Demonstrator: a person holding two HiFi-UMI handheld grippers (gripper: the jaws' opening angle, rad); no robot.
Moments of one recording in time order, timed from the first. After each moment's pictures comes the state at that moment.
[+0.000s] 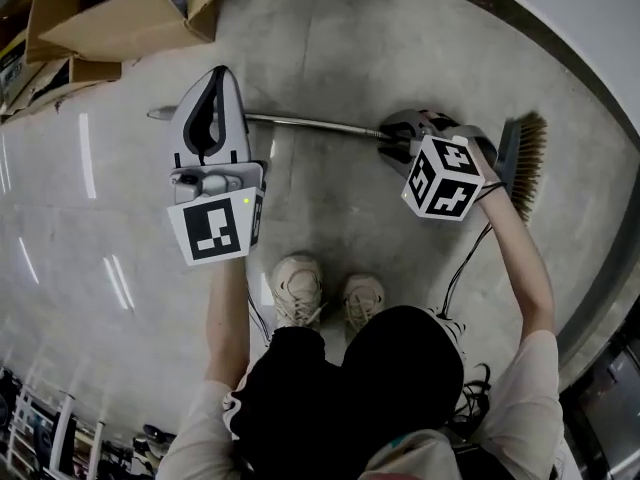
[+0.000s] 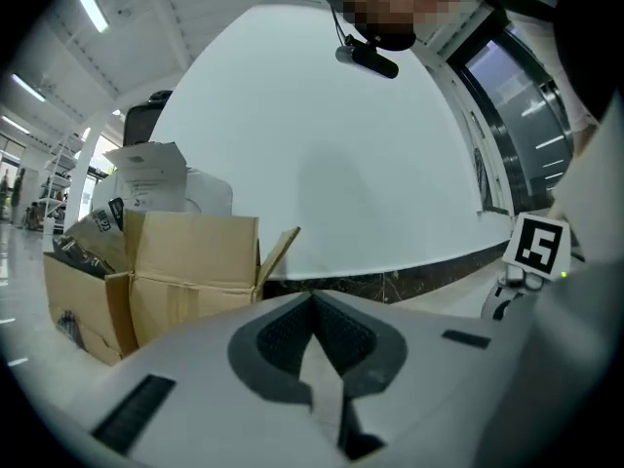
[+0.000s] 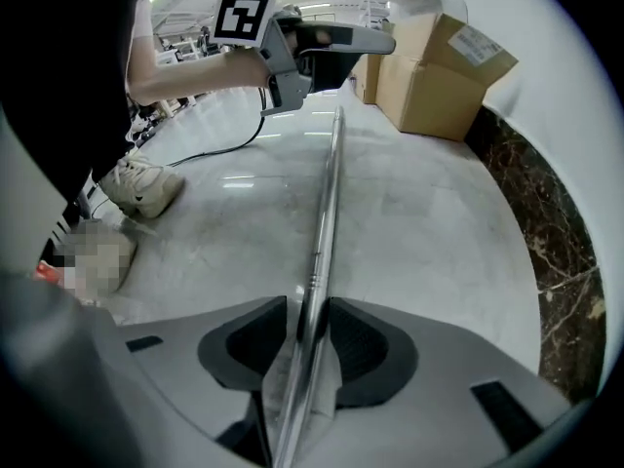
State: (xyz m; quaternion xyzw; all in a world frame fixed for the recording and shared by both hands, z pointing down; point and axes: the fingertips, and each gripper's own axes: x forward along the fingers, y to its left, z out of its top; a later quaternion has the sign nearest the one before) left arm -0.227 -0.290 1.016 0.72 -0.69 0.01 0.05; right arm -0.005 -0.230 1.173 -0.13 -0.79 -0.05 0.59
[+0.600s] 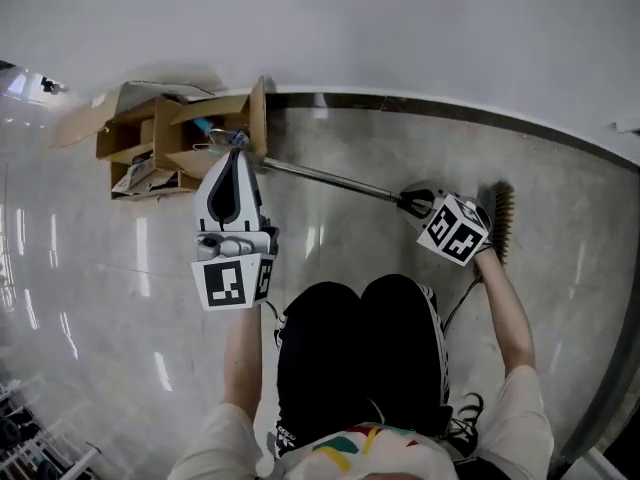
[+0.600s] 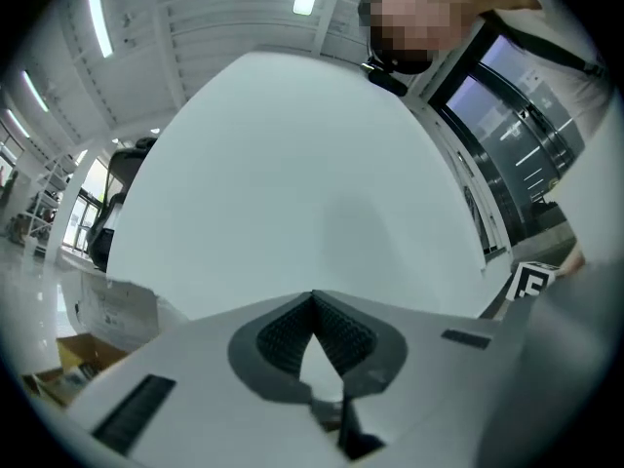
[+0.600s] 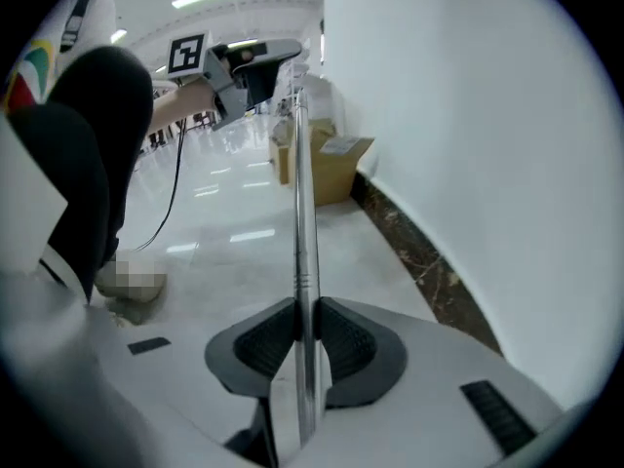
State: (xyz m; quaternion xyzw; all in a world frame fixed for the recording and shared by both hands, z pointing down) left arm -0.223 -0.307 0.786 0.74 -0.67 -0.05 -0.05; right arm 0.017 -0.292 1.008 0.06 -0.87 0.01 0.48
